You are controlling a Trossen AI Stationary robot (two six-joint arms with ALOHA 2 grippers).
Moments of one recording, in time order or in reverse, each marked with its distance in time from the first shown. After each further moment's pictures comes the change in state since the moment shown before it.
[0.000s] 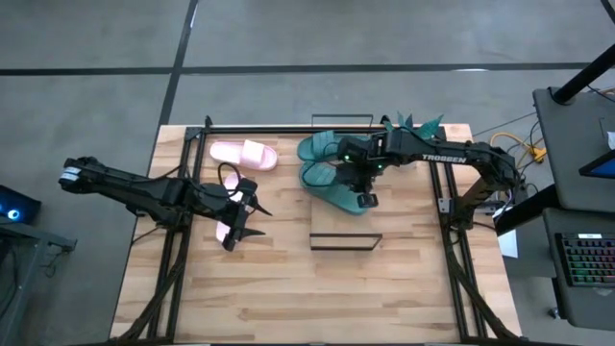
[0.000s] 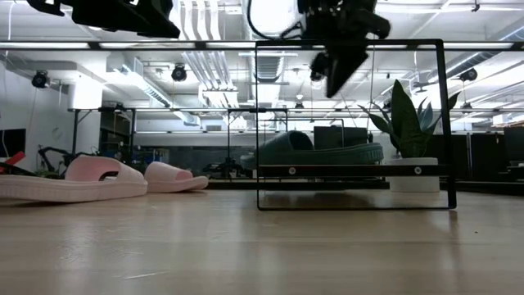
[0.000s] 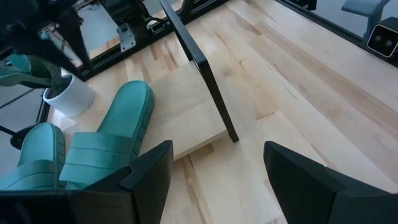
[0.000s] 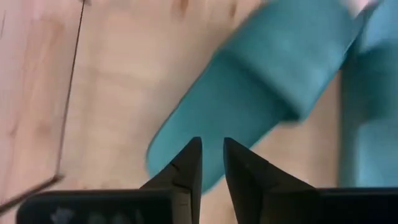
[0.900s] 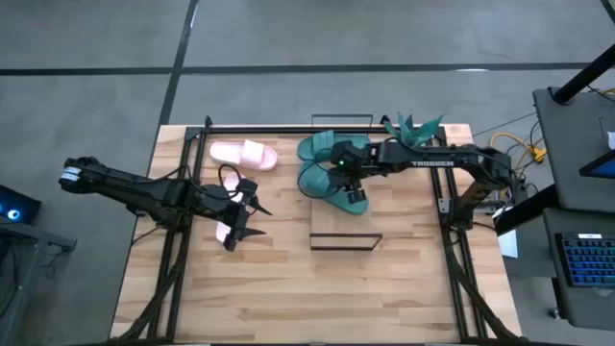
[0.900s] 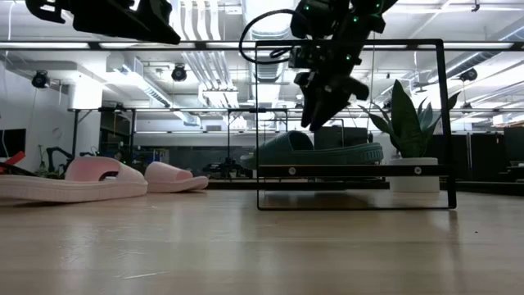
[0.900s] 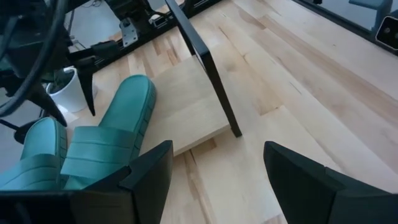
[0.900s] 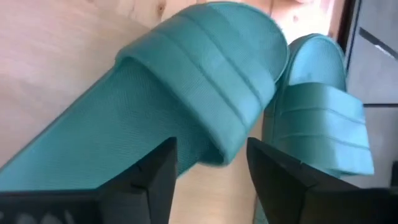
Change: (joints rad) left arm 0.000 0.000 -0.023 0.016 -0.020 0.000; right arm -0.018 0.031 -0.208 0.411 0.242 -0.246
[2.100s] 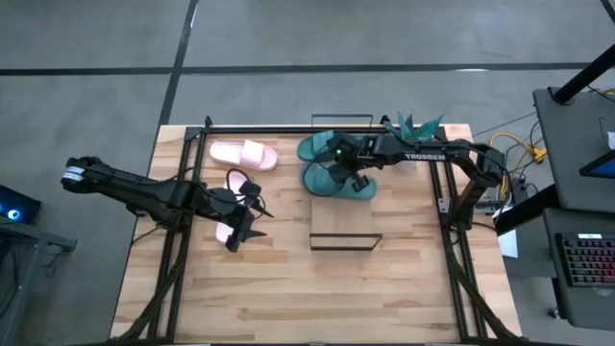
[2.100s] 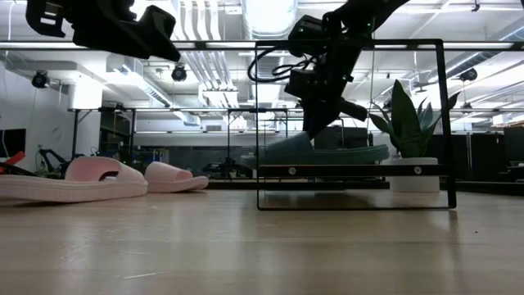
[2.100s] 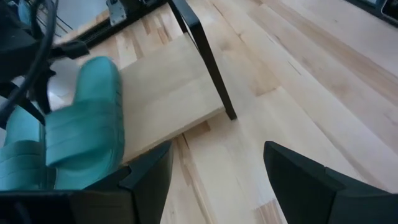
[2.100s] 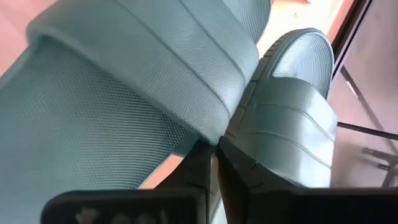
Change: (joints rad) left arm 0.000 0.053 -0.001 -0.027 -0.004 0.000; right arm -0.098 0.060 0.003 0.056 0.025 -0.385
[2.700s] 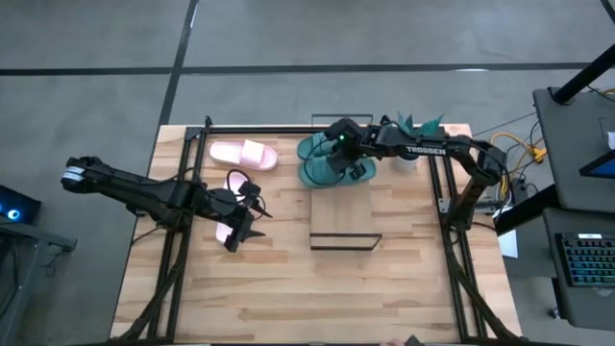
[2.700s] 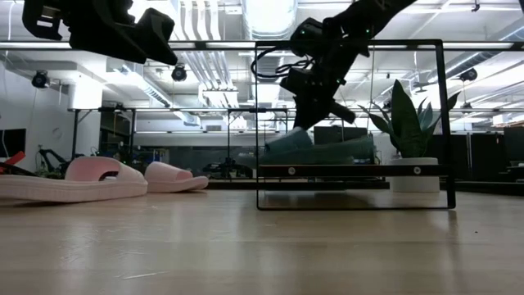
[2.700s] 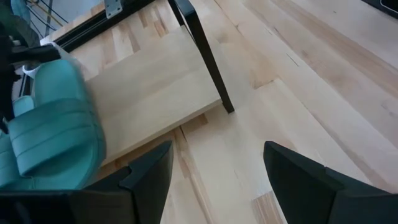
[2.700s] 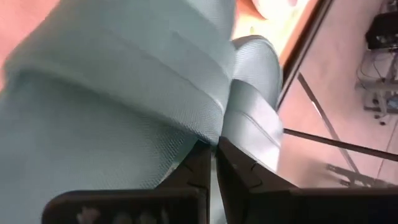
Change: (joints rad) left arm 0.000 -0.001 0.000 -0.028 0.000 0.000; right arm -0.077 0.000 0.011 0.122 -0.066 -0.162
